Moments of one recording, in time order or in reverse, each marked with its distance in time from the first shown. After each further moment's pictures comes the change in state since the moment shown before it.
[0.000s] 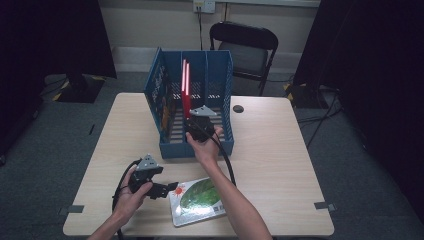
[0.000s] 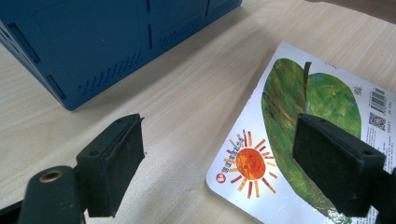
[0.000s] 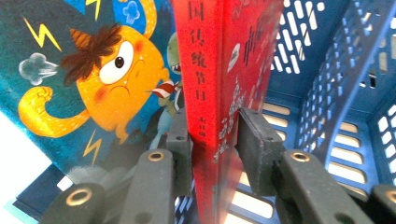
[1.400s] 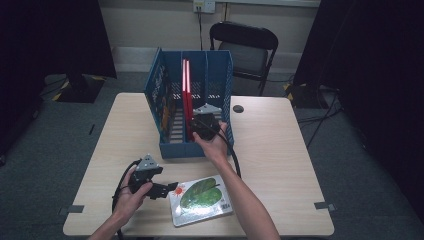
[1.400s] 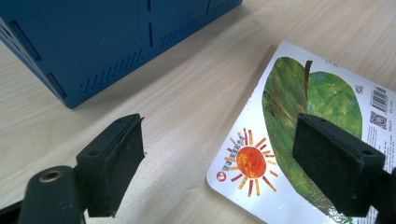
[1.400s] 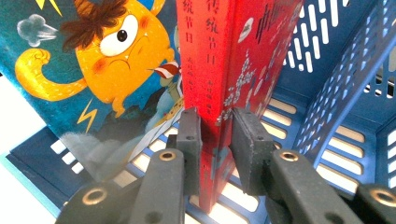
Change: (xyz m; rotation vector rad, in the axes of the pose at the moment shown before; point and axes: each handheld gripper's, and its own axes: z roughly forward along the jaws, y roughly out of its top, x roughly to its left) left arm 0.000 0.000 0.000 0.001 0.006 0.005; right arm -0.022 0.002 0.000 0.063 0.102 -0.113
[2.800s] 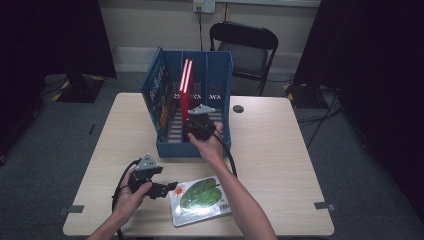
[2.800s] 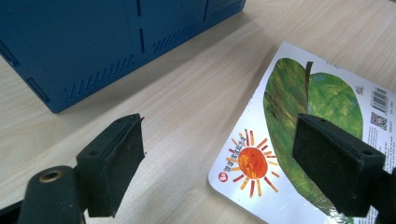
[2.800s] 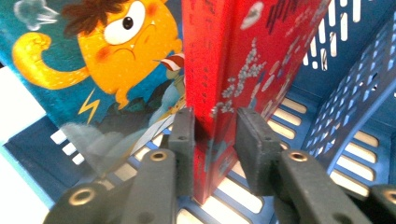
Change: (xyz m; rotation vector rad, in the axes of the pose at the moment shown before) left arm 0.001 0.000 -0.001 -0.003 -0.002 -0.008; right arm 0.011 0.002 0.010 0.032 -0.010 -0.007
